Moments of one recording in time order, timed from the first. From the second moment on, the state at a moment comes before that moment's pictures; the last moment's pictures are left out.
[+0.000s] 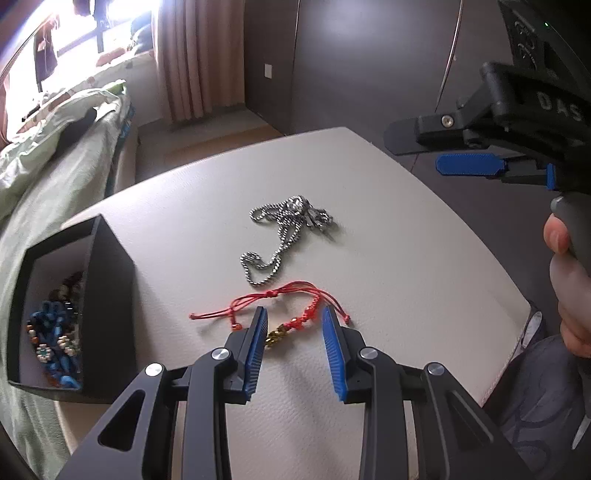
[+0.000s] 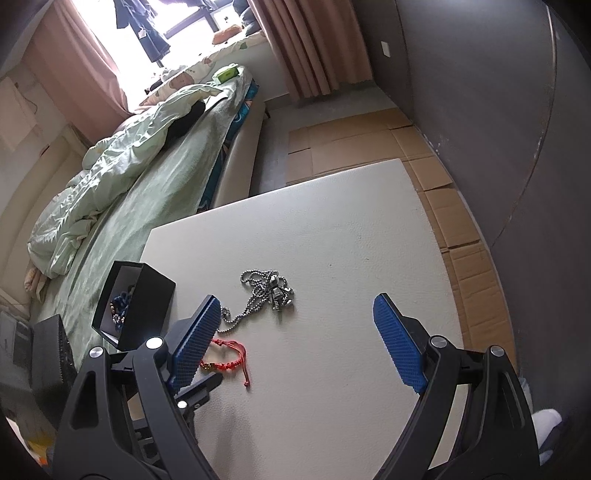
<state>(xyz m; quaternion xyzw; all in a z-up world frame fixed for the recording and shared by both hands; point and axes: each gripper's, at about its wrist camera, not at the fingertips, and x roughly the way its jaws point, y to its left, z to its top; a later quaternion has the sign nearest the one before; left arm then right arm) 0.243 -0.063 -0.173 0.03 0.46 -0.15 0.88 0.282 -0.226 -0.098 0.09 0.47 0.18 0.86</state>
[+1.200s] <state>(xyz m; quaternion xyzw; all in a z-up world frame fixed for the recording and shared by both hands) 0.243 -0.018 -0.136 -0.05 0.42 -0.13 0.90 0.299 -0.174 -0.141 0.00 0.49 0.17 0.86</state>
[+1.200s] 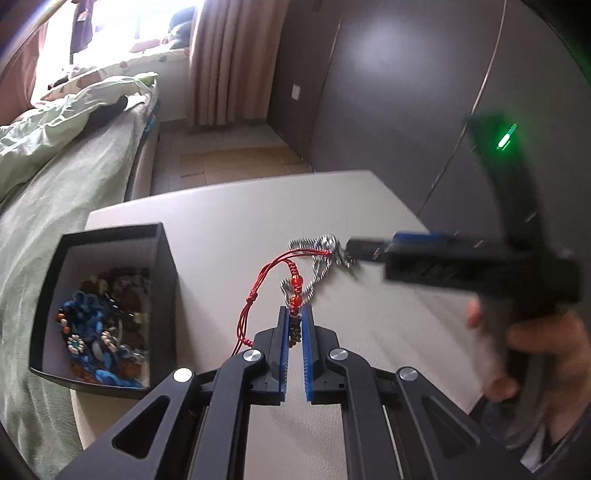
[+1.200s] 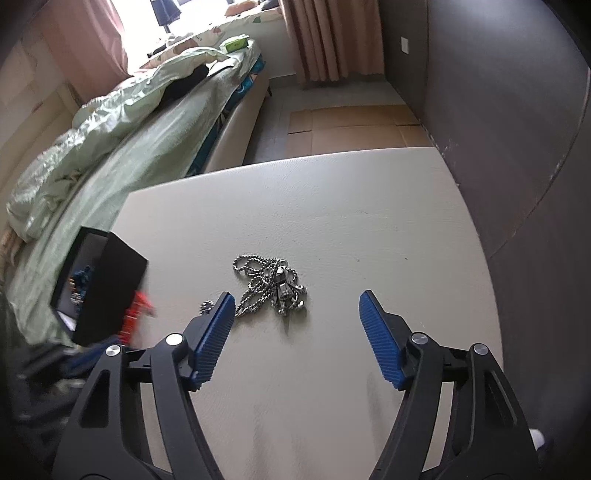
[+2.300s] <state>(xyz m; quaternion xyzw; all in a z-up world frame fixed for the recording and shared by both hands) 0.214 0.056 -0.089 -0.14 0.36 -0.06 0.92 0.295 -0.131 -0.130 -0.02 0.47 0.20 0.86</state>
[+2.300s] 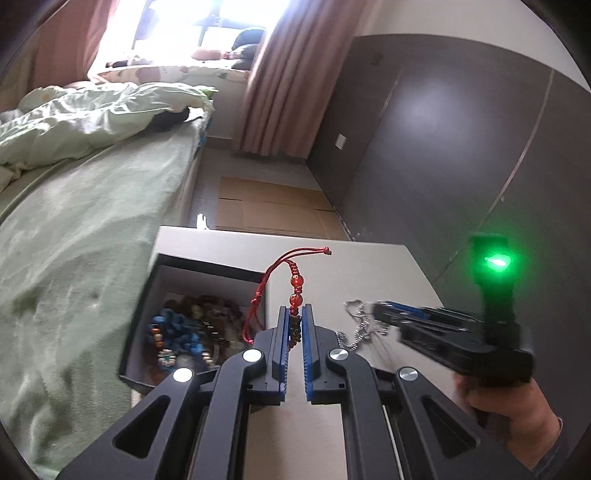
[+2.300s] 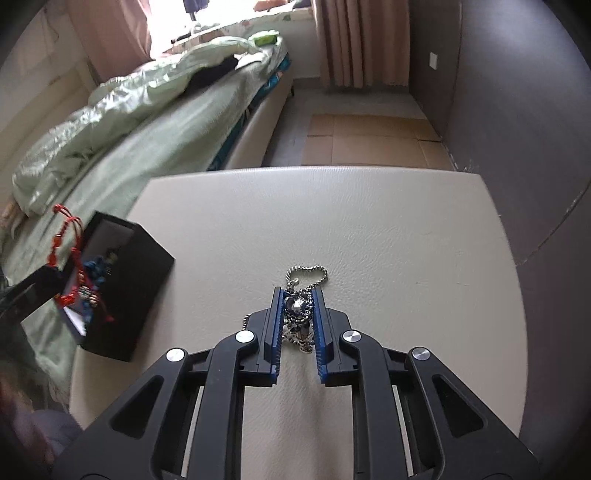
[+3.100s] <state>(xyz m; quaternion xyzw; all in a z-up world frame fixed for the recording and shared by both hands) 0.189 0.114 -0.085 -0.21 0.37 0.00 0.91 0.236 -0.103 -0.029 -0.01 0.35 0.23 0.91</state>
